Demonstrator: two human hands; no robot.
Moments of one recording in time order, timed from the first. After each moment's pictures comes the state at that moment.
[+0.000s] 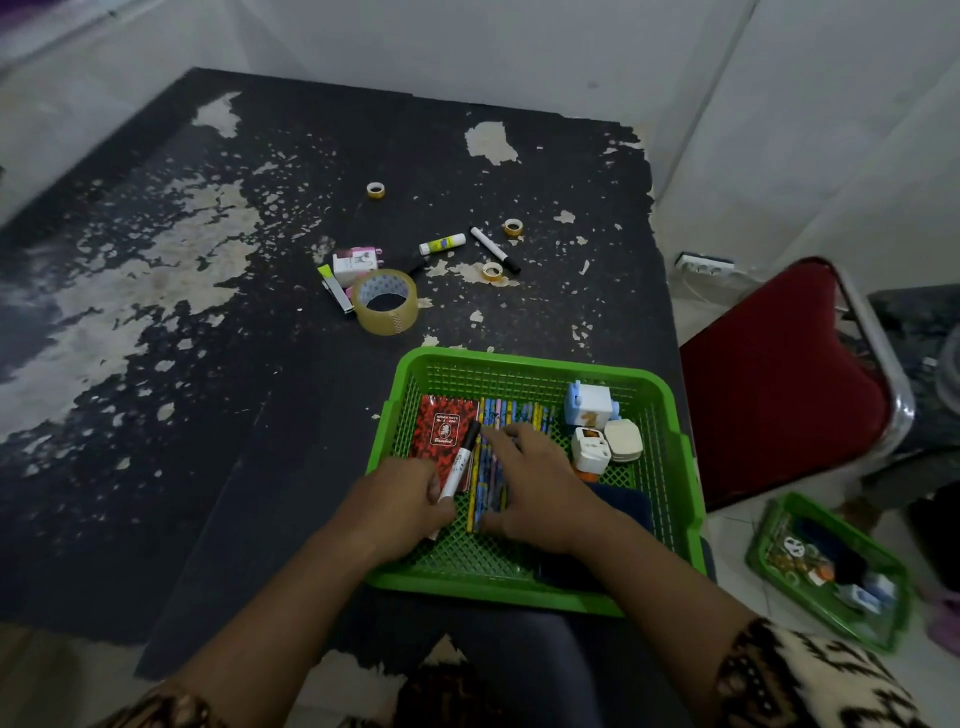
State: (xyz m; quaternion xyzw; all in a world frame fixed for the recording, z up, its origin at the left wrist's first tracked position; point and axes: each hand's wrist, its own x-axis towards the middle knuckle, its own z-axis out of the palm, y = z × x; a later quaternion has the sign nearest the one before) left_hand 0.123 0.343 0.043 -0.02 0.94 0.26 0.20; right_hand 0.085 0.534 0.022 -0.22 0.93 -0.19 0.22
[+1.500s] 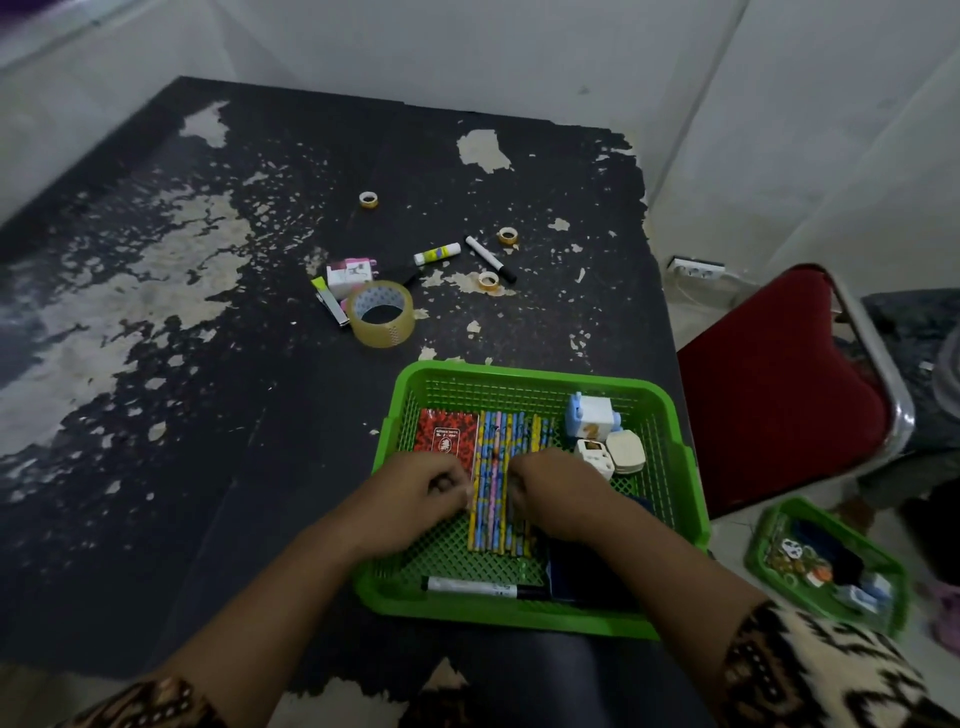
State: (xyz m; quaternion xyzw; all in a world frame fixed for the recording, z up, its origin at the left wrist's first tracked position) left_hand 0.100 0.332 0.043 0.09 0.88 0.42 0.21; right_hand 0.062 0.537 0.035 -0.21 0.94 -0.09 0.23
